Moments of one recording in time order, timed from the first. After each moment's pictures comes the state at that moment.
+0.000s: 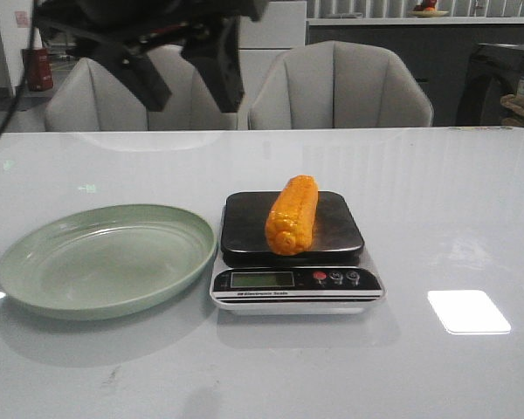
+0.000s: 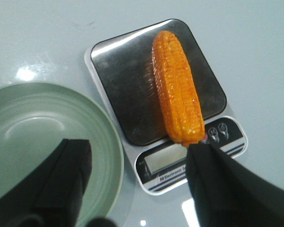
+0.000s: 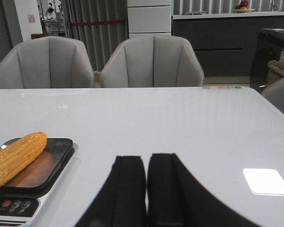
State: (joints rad) left arm -0.71 1.50 -1.21 0.13 0.65 -0.40; right arm 0.07 -0.01 0.03 0.02 0.03 0.07
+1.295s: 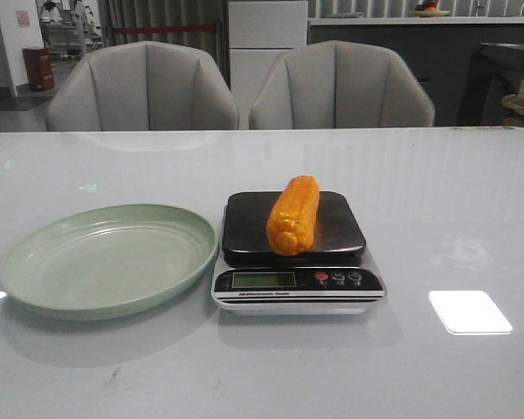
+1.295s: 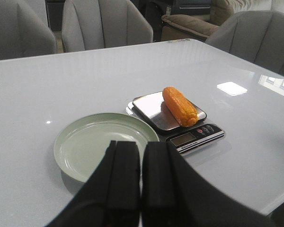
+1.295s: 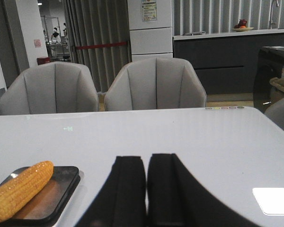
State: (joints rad) left arm -0.71 -0.01 -0.40 0.22 0.66 -0.30; right arm 0.07 0.00 -0.03 0.02 -0.01 0.10
